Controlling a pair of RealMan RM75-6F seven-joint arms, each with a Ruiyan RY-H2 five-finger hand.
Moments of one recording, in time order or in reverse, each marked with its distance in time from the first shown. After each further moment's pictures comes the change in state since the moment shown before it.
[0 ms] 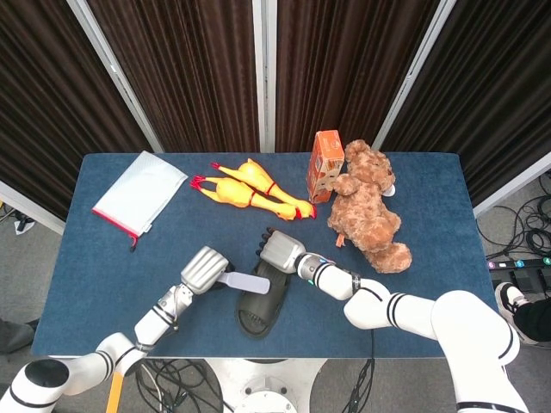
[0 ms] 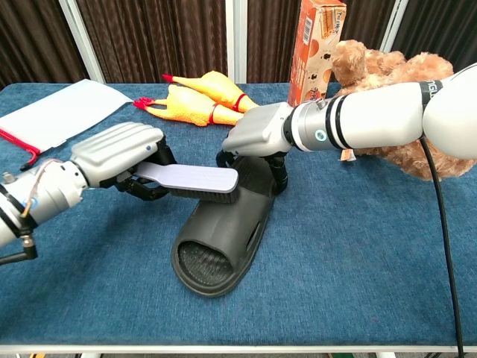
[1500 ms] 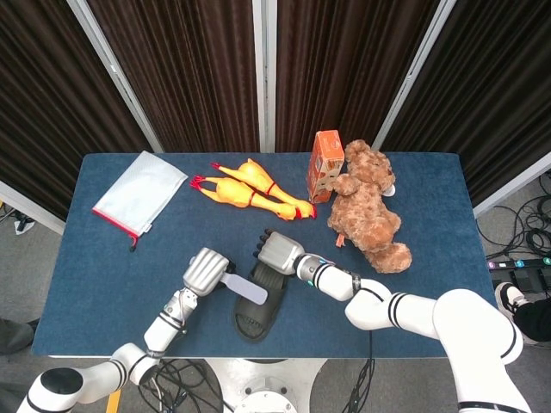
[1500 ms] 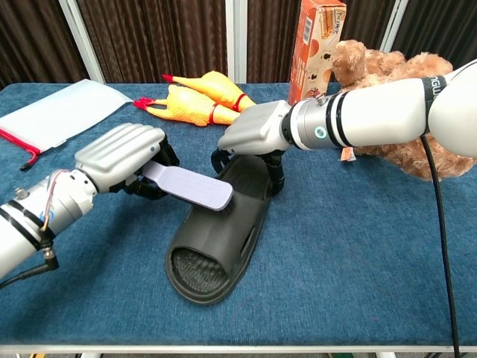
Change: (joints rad) left arm 0.038 -0.087 -0.015 0.030 -0.073 0.055 0.103; right arm 0.010 0.020 -0.013 -0.029 -0.020 0.017 0.061
